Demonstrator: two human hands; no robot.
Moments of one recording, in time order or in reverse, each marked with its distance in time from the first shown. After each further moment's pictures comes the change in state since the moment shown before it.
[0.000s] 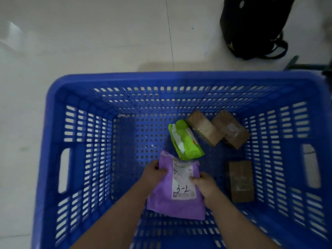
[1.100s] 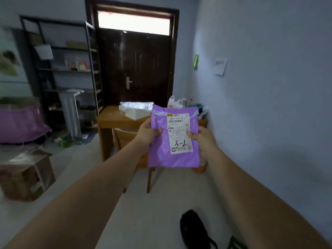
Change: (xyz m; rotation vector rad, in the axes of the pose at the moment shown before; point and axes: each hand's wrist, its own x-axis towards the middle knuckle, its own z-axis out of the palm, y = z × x) left_hand -0.823 0.597 -0.199 -0.392 -0.049 1.280; right_hand -0.904 -0.507 -0.080 0.074 -0.259 -1.421
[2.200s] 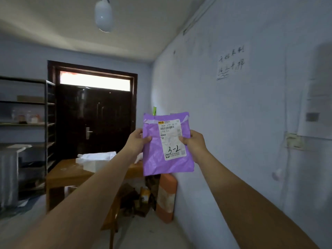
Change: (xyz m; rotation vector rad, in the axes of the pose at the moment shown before) left_hand -0.041 0.164 0.108 0.086 -0.149 0.244; right_hand -0.084 -0.206 -0.046 -0.238 0.375 -0.327
